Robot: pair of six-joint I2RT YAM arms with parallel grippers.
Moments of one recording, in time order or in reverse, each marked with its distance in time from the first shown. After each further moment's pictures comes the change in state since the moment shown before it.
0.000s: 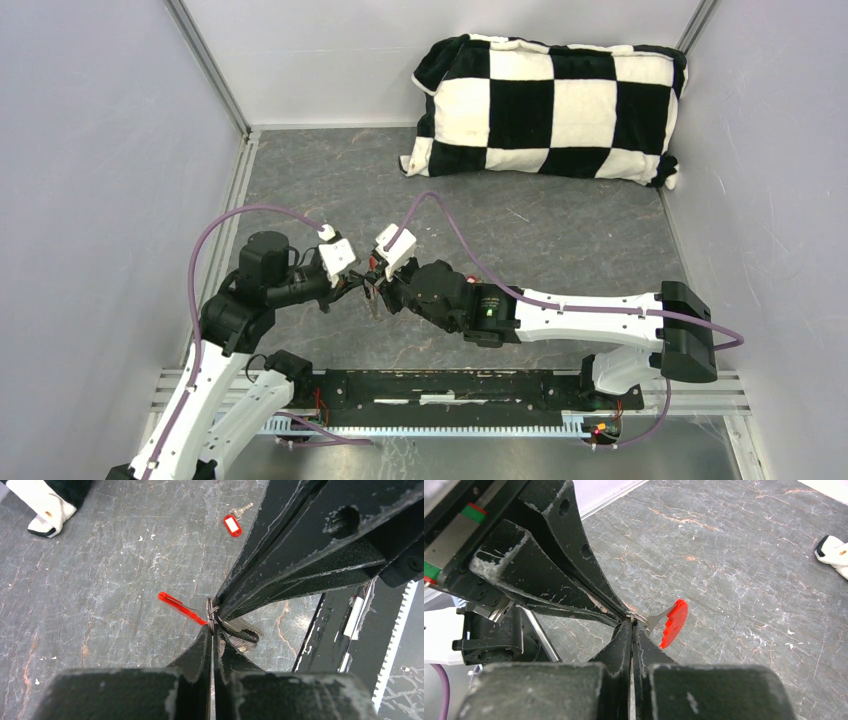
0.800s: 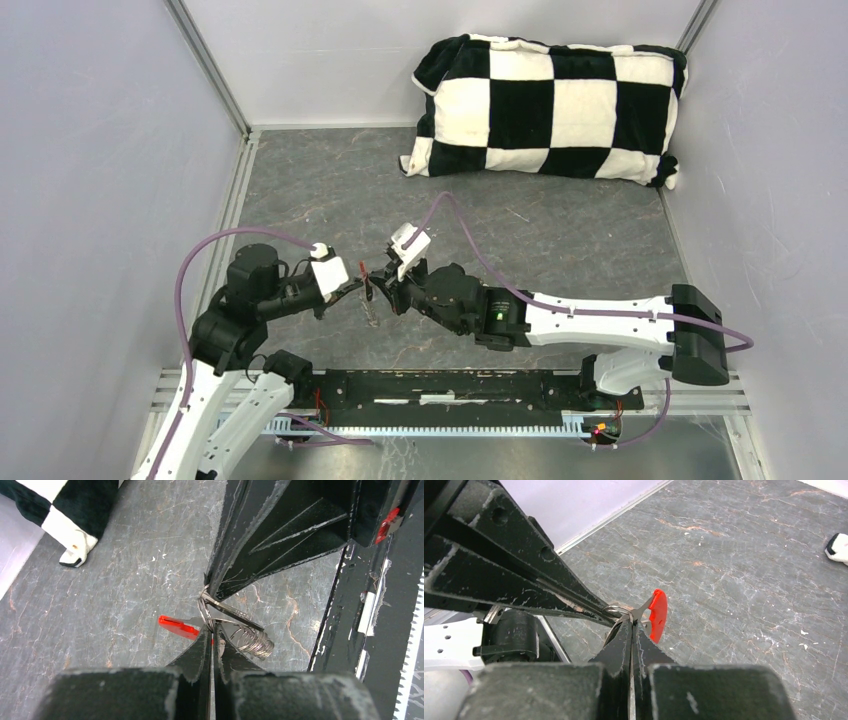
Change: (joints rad) left arm 0.000 -0.100 -0.019 0.007 0.031 0.089; right arm 0.000 -0.048 -0.060 0.069 0.008 0.058
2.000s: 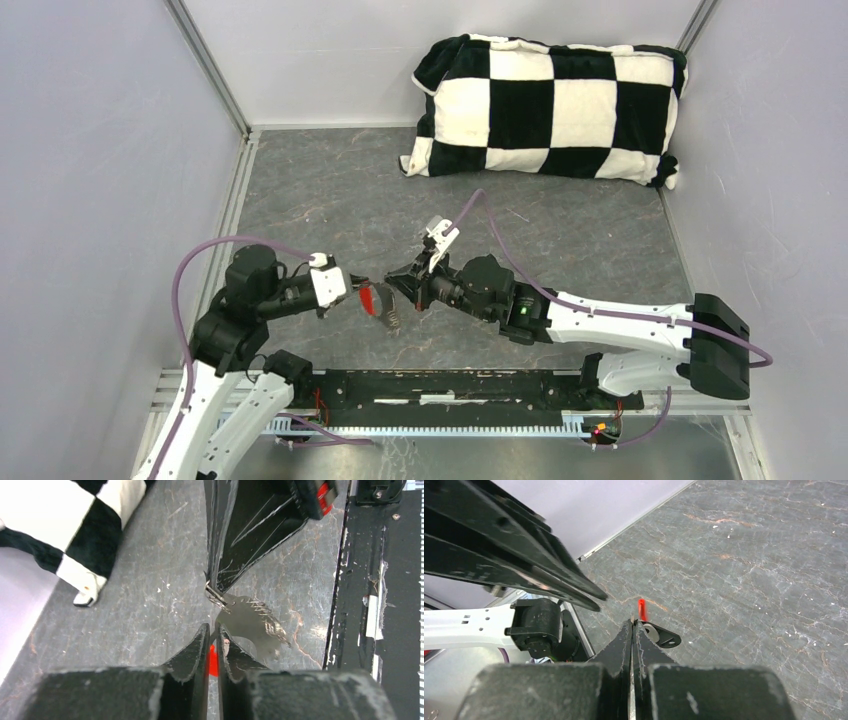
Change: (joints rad) left arm 0.000 -0.037 -0.021 0.083 0.113 0.077; right arm -0.128 -0.132 -0.226 0.165 -0.278 0.116
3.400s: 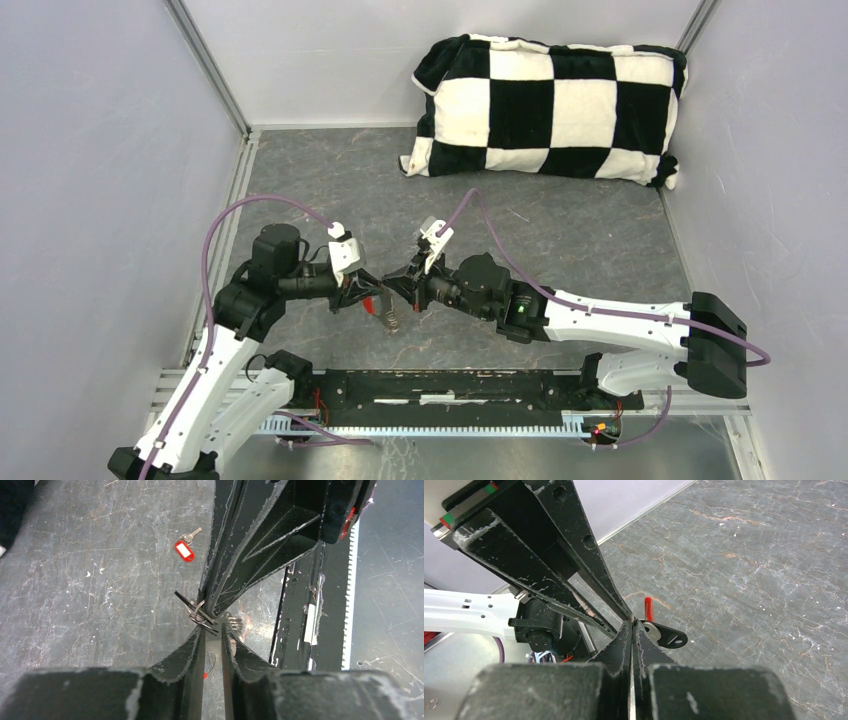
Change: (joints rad) left arm 0.000 0.206 0.000 -0.001 0.096 -0.187; right arm 0.001 0.009 0.021 -0.020 -0.033 -0.020
